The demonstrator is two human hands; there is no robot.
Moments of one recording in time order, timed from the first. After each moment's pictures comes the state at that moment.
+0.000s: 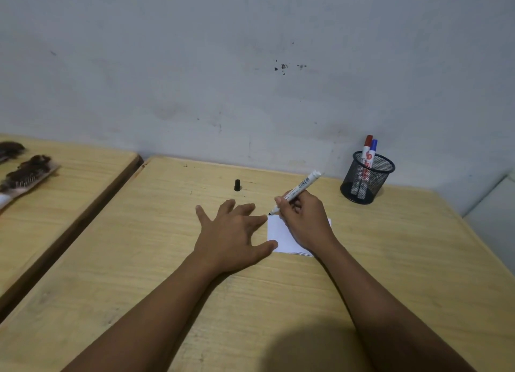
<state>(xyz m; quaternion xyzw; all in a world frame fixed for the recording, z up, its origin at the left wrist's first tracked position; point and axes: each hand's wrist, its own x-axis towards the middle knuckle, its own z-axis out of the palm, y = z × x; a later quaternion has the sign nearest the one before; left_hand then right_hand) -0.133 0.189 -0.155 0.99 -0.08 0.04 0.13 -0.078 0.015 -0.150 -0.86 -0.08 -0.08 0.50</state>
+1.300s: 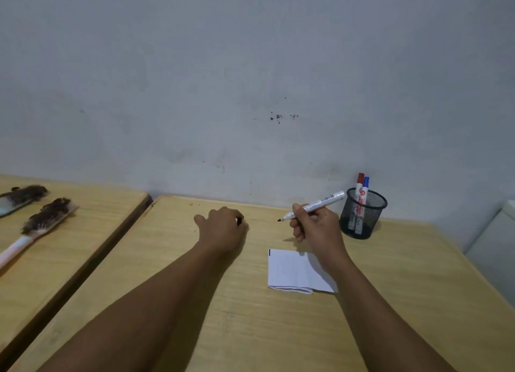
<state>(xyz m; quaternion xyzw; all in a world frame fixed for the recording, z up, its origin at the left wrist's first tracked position) -0.054 0.209 -0.125 0.98 0.08 0.08 0.18 -0.073 0.002 -0.098 -0.70 -0.03 -0.08 0.71</state>
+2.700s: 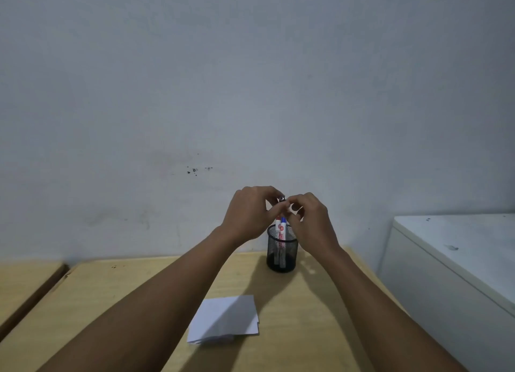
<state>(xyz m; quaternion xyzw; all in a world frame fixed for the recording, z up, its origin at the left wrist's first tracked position) -0.046 0.015 0.031 0.87 -0.26 0.28 0.31 -0.057 -0.145 -0.008 -0.86 -0.09 -0.32 0.39</state>
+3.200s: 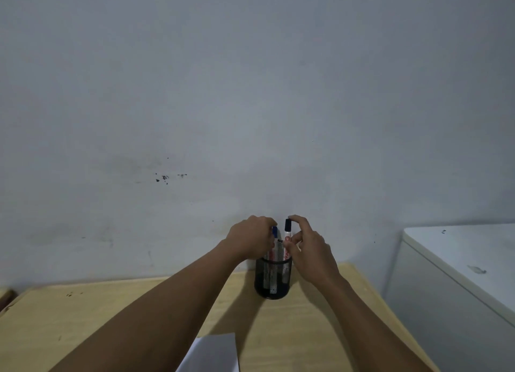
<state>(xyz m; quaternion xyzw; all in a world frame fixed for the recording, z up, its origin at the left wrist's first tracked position) 0.053 -0.036 -0.021 0.96 -0.21 0.07 0.15 0.019 -0.189 -0.072 -0.92 -0.02 -0.21 0.34</state>
